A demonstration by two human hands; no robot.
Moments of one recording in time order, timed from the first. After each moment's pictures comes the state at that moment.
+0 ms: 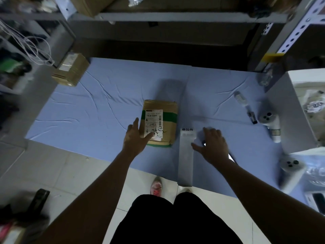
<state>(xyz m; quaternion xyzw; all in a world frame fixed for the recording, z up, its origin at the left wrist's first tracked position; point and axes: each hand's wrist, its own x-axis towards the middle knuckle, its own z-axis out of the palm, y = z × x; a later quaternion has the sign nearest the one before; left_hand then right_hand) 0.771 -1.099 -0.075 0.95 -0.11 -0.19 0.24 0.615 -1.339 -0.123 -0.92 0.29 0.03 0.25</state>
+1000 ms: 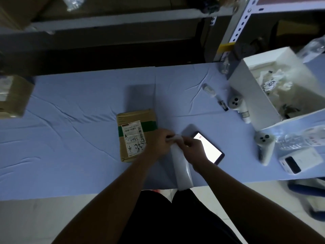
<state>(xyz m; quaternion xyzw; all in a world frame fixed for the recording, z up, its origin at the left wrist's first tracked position) 0.767 -1.212 -0.106 0.78 -0.45 -0.29 0.32 0.628 -1.291 -0.105 -0.67 0.43 -0.11 0.60</state>
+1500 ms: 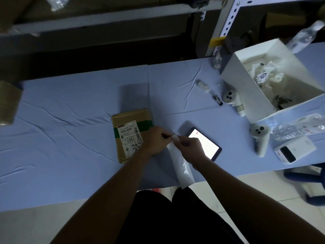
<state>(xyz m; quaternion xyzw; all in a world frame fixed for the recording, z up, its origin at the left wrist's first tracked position) 0.772 -1.214 -0.091 0.78 -0.43 -0.32 0.31 0.621 -1.289 -0.126 -0.67 0.45 -0.10 0.58</state>
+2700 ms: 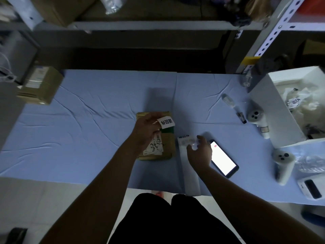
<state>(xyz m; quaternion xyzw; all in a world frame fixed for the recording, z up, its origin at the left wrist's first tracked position) 0.826 -1.163 -0.038 0.64 -0.06 -0.42 0.64 0.662 -1.271 -0.130 -0.73 0.55 -0.12 0.39</state>
